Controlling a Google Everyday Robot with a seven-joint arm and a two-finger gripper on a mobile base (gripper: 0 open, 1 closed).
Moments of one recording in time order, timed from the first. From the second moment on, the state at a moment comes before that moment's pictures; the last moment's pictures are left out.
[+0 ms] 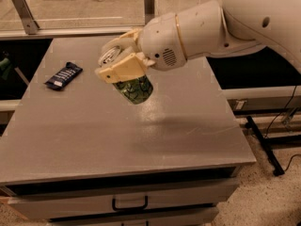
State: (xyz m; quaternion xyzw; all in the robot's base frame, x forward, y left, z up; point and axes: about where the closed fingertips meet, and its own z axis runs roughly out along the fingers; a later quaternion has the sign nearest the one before) arm 0.485 0.079 0.999 -0.59 0.58 0.34 0.45
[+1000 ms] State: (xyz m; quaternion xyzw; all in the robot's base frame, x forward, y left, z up) arm 0.478 0.075 0.993 -0.59 0.51 0.37 0.51
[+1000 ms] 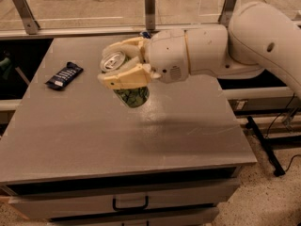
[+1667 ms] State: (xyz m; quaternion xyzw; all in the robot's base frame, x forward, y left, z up) arm 0.480 0.055 0.966 -0.56 0.45 0.42 0.55
